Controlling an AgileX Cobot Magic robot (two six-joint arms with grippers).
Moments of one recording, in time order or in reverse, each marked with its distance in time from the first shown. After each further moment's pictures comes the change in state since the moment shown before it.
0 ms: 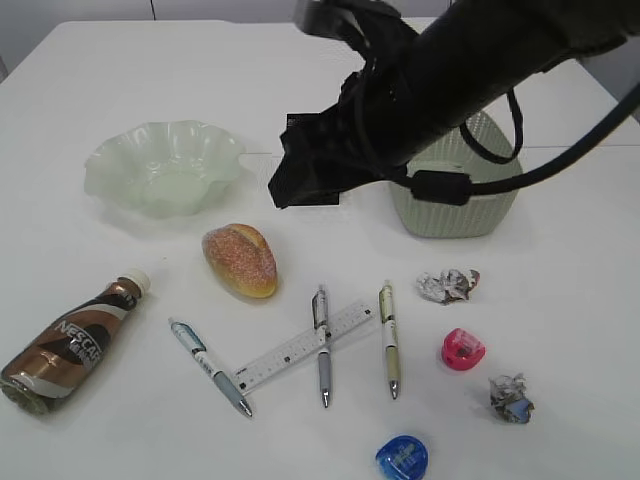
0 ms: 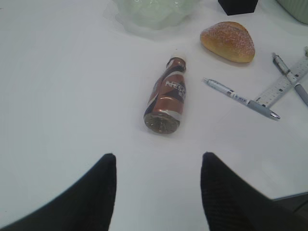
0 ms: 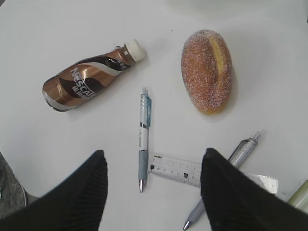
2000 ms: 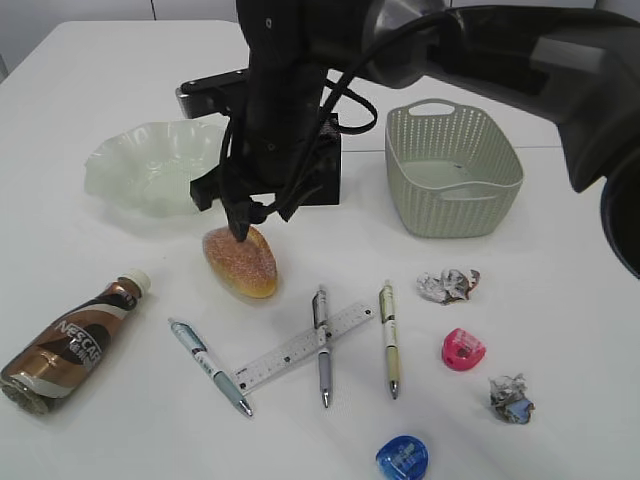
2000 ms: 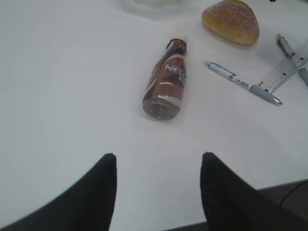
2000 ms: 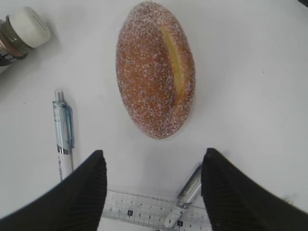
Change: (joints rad) left arm -0.001 0.091 0.000 -0.001 0.000 0.000; right arm 0.165 0.585 -0.787 -0.566 0.432 0.481
